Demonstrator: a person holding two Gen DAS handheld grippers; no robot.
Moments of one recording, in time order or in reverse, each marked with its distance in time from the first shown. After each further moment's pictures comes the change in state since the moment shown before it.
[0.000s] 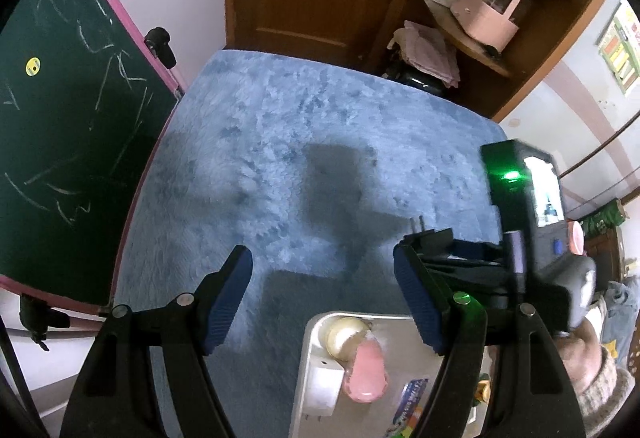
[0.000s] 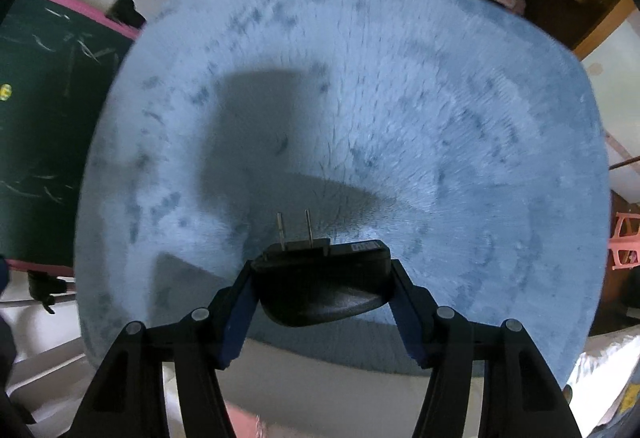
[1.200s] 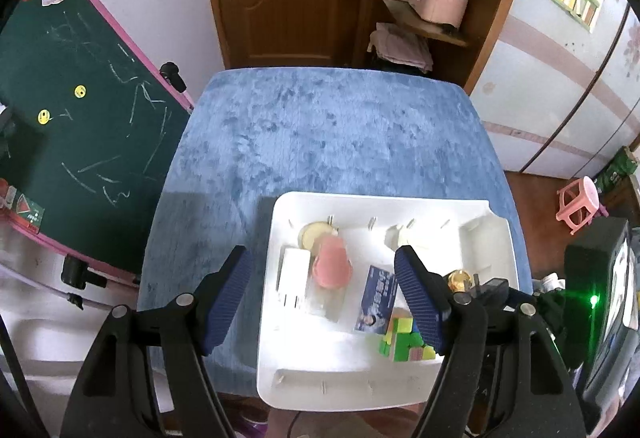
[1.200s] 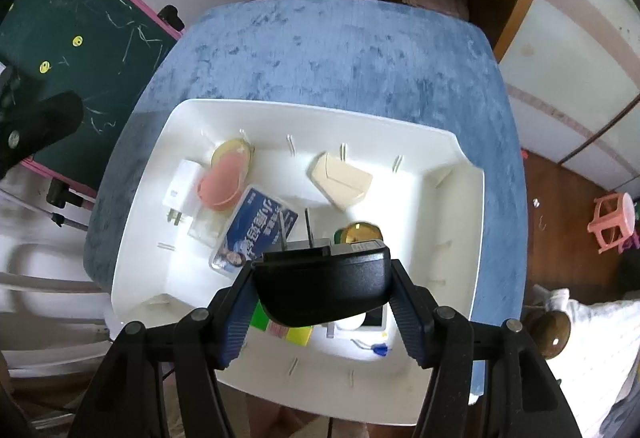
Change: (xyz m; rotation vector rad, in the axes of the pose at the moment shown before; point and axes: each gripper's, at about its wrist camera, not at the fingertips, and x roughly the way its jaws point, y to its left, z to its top) left arm -0.095 -0.075 -0.119 0.150 -0.083 0.104; right arm -0.104 -0.034 -0.214 0.002 -0.155 -0.036
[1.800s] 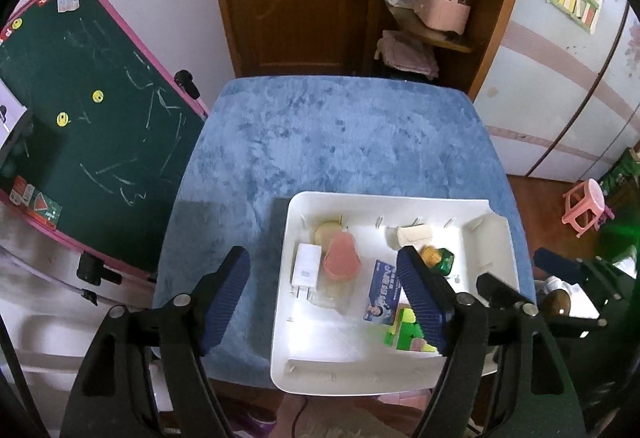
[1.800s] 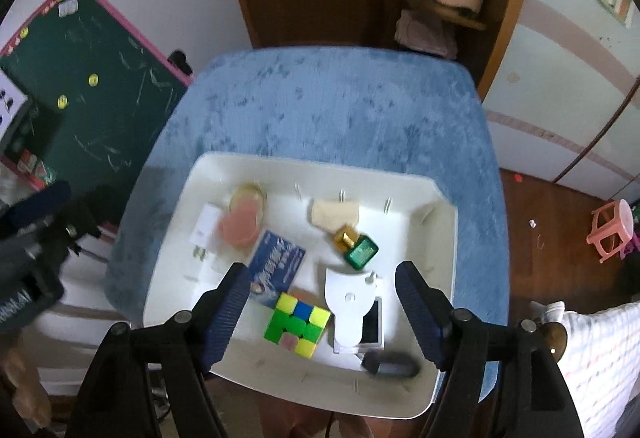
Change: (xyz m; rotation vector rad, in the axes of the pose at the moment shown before) left arm -0.026 0.004 -0.003 0.002 -0.031 0.019; right arm -0.060 0.002 0.007 0.039 -0.157 0.006
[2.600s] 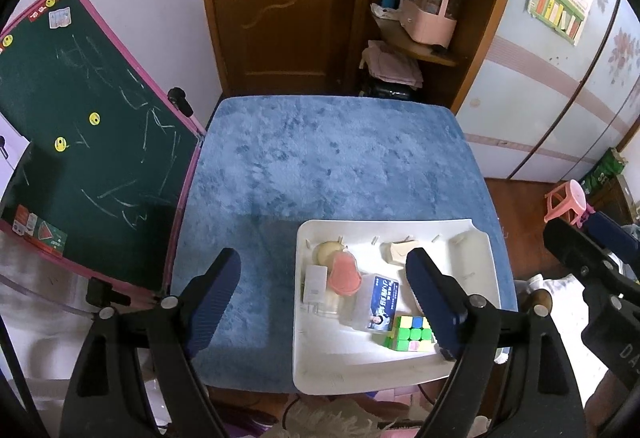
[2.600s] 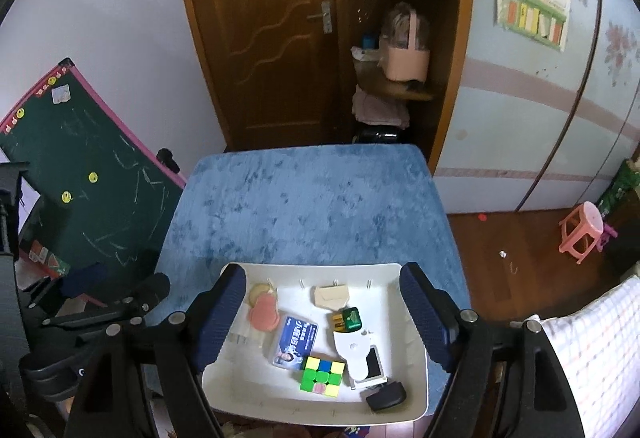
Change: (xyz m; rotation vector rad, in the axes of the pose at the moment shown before) left arm -0.029 0.024 0.030 0.021 -0.013 -0.056; right arm -0.110 0.031 0.036 0.128 -0.260 -0.111
